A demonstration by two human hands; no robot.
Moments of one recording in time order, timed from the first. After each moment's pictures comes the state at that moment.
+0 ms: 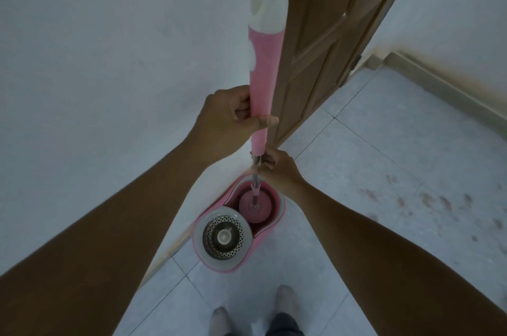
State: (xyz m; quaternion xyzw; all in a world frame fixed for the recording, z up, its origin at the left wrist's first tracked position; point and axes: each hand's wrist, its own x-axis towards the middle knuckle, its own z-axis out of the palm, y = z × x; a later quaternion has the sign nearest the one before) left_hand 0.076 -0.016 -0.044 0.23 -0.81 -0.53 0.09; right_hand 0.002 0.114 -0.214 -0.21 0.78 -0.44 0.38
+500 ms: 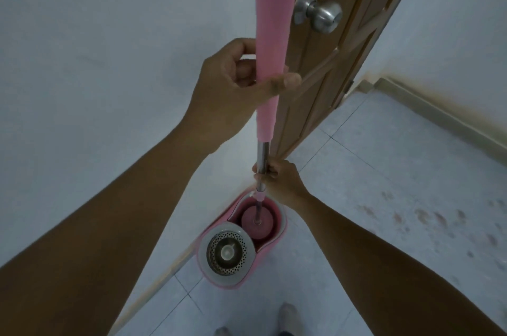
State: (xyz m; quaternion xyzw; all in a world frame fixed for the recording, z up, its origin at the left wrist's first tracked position) left_hand 0.090 -0.013 0.062 0.18 -0.74 -0.60 0.22; right_hand 0.024 0.113 -0.155 -0.23 0.78 -0.47 0.34
